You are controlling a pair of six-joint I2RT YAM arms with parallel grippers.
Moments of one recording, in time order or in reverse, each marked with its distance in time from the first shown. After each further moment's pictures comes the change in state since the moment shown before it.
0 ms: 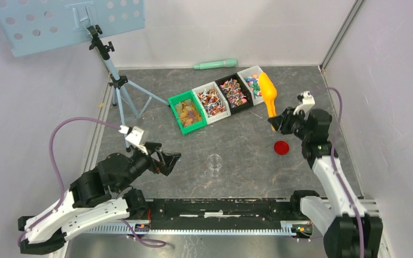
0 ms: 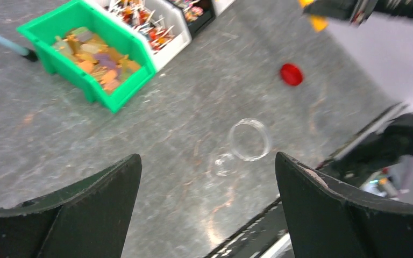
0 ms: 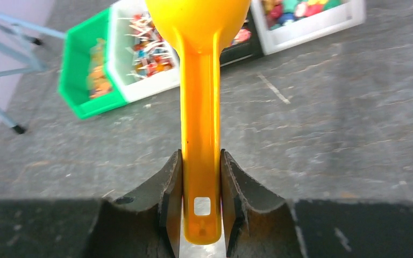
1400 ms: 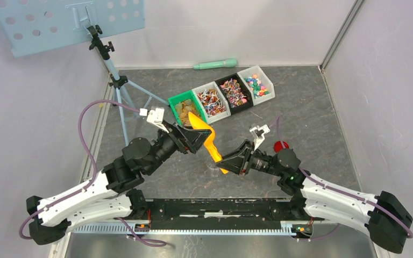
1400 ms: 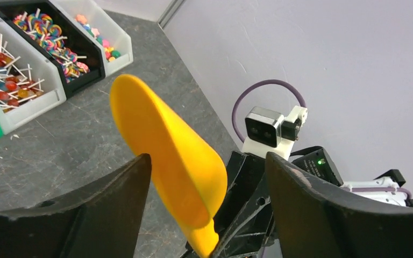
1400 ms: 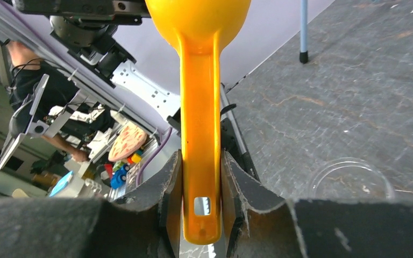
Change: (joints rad) left arm 0.000 0.292 -0.015 0.655 0.081 -0.341; right arm 0.922 -0.188 -0.366 0.756 0.065 0.548
